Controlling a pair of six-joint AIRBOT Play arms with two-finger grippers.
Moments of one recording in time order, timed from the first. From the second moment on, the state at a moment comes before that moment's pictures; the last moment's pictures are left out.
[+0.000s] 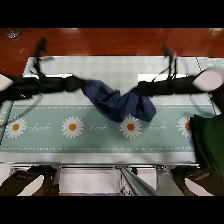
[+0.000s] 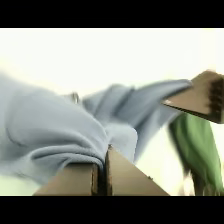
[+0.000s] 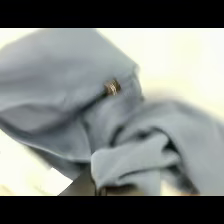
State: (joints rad) left arm -0.13 -0.98 1.01 0.51 -0.99 -1.09; right arm 0.30 -1.08 1.16 -0.93 1.01 1.57
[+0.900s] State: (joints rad) left arm 0.27 -0.55 1.64 0.78 -1.11 -1.22; right arm 0.26 -0.77 1.99 -1.12 1.74 1.66
